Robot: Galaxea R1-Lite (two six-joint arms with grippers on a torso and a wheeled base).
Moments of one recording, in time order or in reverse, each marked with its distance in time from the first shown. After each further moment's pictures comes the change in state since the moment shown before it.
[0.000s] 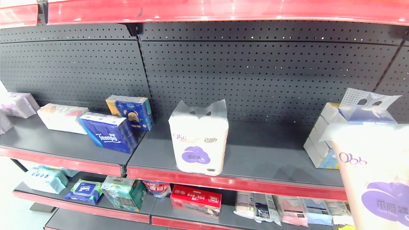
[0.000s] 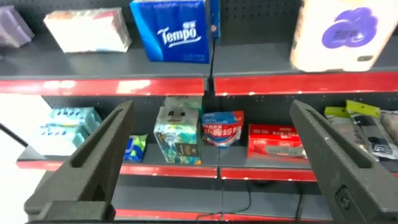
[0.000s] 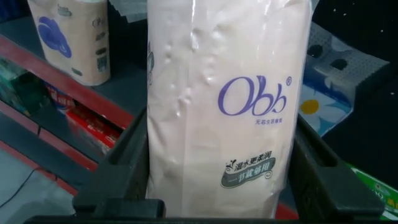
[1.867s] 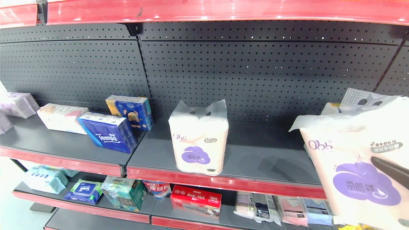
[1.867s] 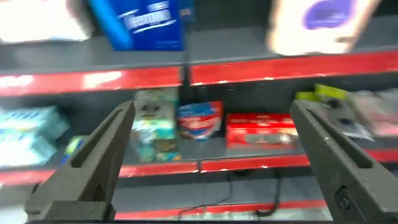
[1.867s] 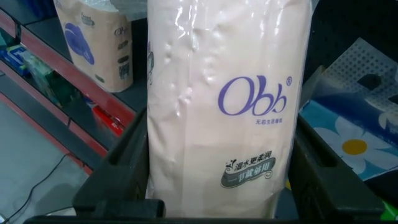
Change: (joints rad) left arm -0.300 0.100 0.168 -0.250 0.094 -0.039; right arm 0.085 0.227 -0.057 -0.093 0.007 0.015
